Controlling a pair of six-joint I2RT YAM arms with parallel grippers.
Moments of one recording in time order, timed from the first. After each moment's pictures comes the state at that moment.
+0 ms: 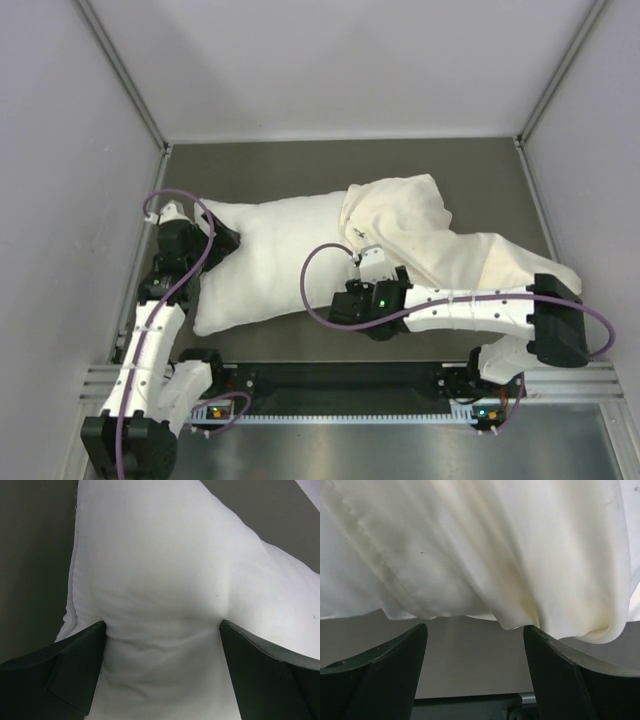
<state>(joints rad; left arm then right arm) -0.02 0.83 0.70 -0.46 0.01 -0.66 1.34 1.45 1.08 -1.09 0.85 1.01</state>
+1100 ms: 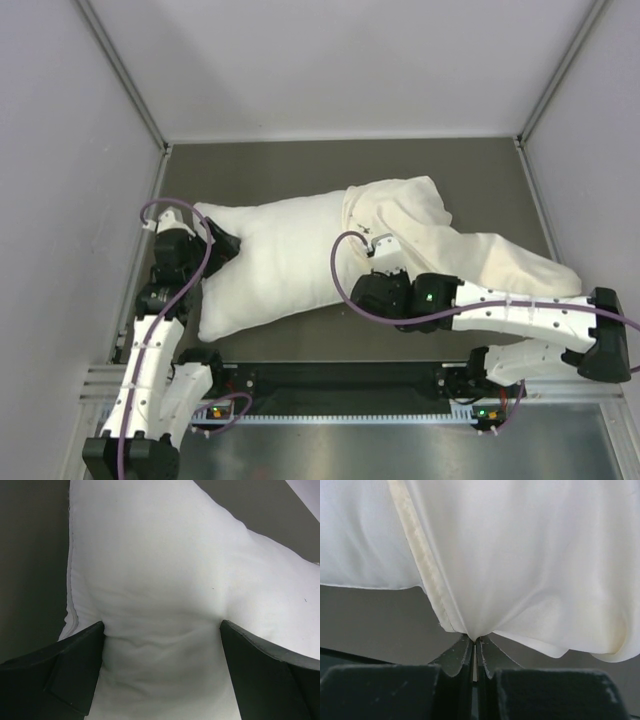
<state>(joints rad) -0.02 0.73 0.67 -0.48 0.03 -0.65 1.30 1.22 1.04 -0.97 0.73 0.81</state>
